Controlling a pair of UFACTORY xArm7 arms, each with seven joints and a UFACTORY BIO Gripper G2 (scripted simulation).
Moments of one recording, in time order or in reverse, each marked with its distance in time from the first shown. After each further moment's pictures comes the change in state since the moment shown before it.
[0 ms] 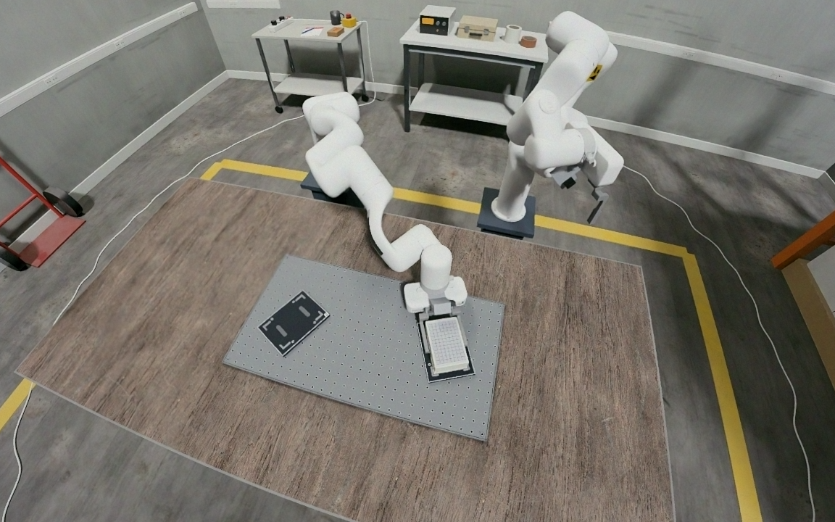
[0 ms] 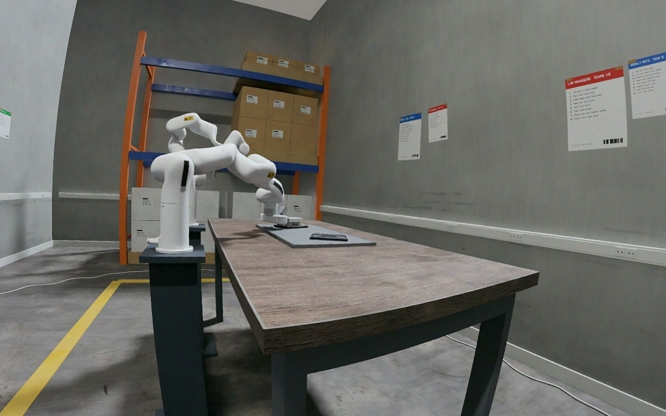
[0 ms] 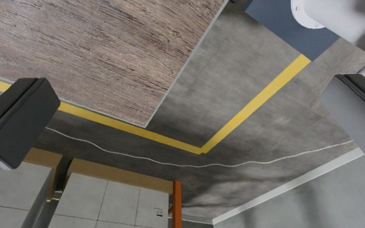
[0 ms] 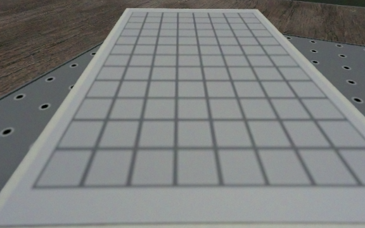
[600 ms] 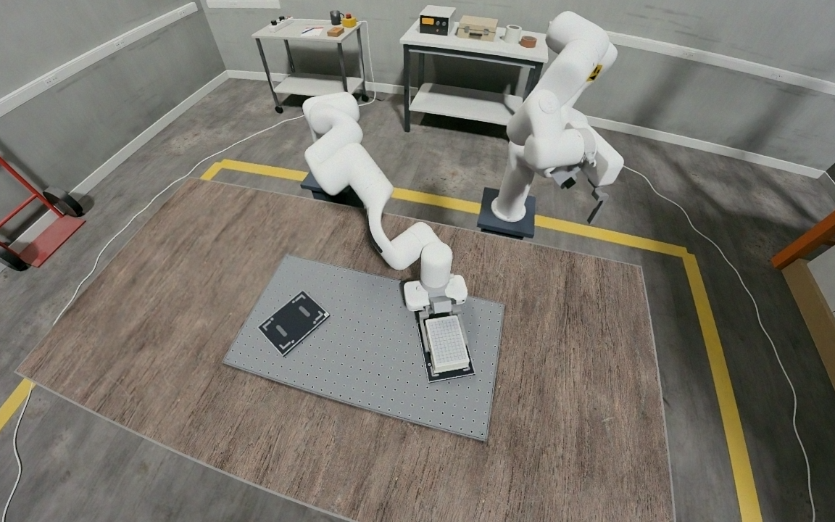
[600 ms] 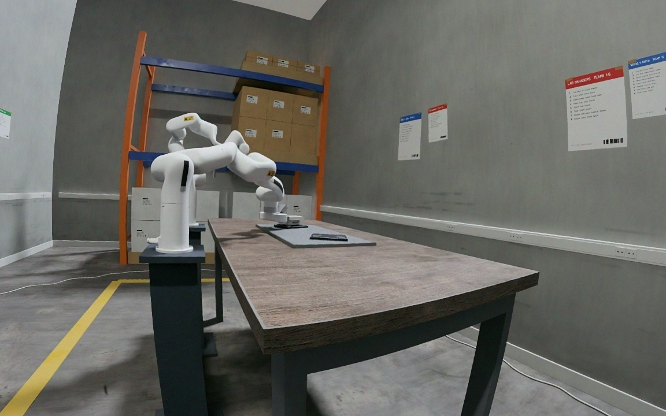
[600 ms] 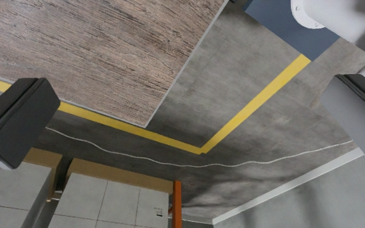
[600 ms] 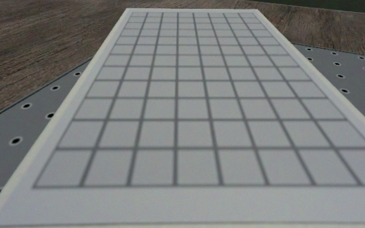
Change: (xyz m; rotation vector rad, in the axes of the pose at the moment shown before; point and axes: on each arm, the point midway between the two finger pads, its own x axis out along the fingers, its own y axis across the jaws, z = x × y) left arm 0.000 0.000 0.000 0.000 0.000 0.000; right arm 0.000 0.000 0.009 0.000 0.000 0.000
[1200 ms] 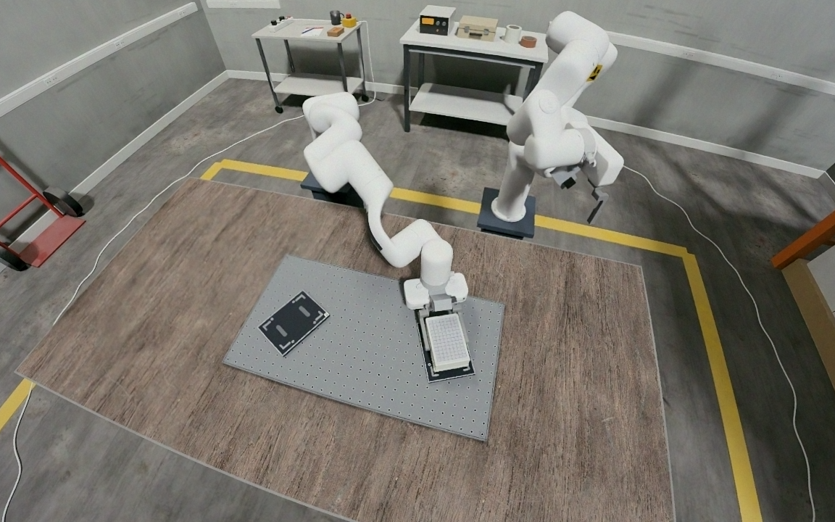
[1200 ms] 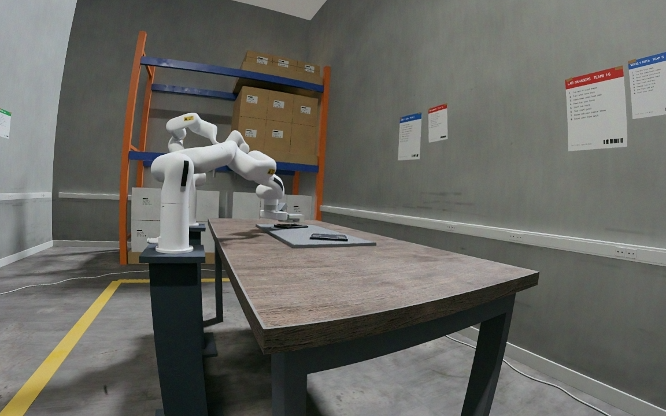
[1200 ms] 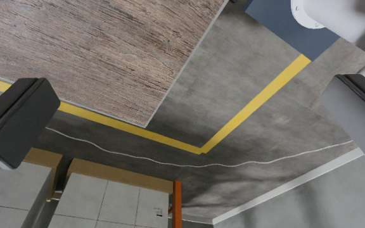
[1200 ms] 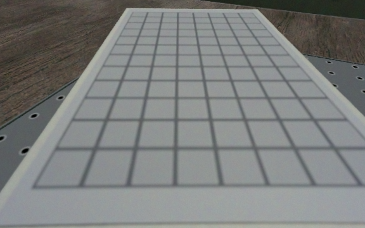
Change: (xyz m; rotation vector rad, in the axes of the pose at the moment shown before) left arm 0.000 0.000 0.000 0.000 0.000 0.000; right arm 0.000 0.000 0.010 0.000 0.000 0.000
